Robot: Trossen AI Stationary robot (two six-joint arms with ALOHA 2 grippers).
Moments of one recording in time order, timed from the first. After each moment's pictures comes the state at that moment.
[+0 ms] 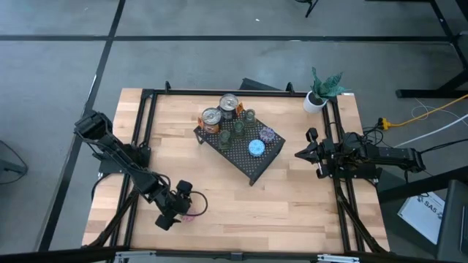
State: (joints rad) left arm -0.74 1.47 0.68 -0.24 -0.11 -0.35; right arm -0.03 0.00 0.01 0.05 -0.21 0.04
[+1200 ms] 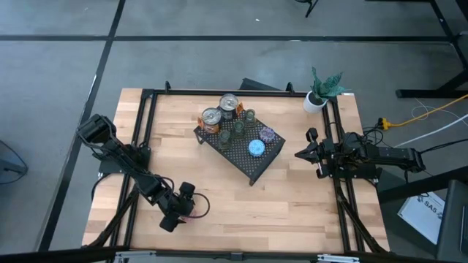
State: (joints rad) left arm -0.74 1.54 0.68 -0.15 -0.15 -0.35; right arm -0.03 0.00 0.01 0.05 -0.21 0.04
